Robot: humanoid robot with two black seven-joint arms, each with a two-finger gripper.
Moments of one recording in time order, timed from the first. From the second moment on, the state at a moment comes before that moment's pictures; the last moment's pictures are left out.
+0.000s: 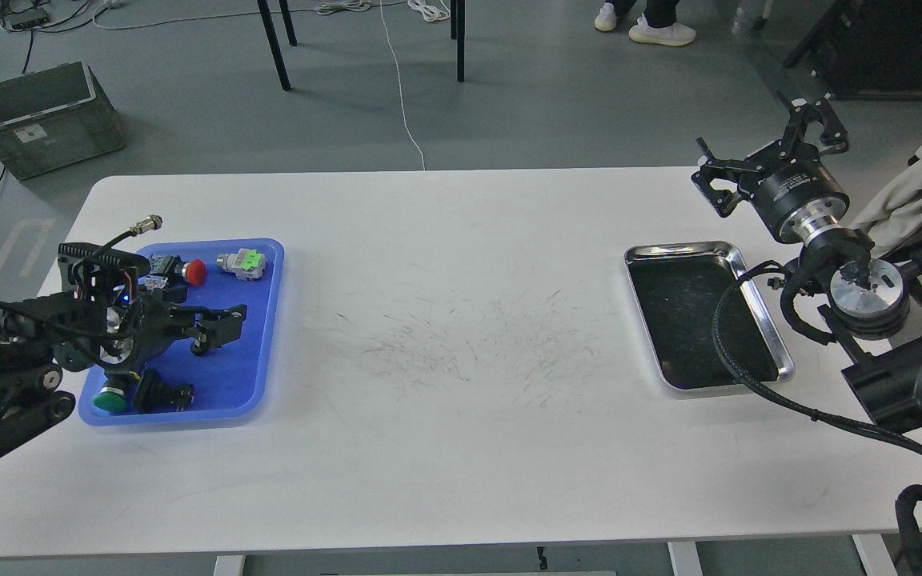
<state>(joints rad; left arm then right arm) -0.71 0.74 -0.29 -1.10 1.74 -0.12 -0.06 0.63 -0.32 1.10 0.81 0.13 0.26 0.04</state>
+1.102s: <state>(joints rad) -0.71 0.63 -0.23 -0.90 1.76 -0.10 -0.07 0.63 -0.32 1.09 0.81 0.13 0.26 0.04</state>
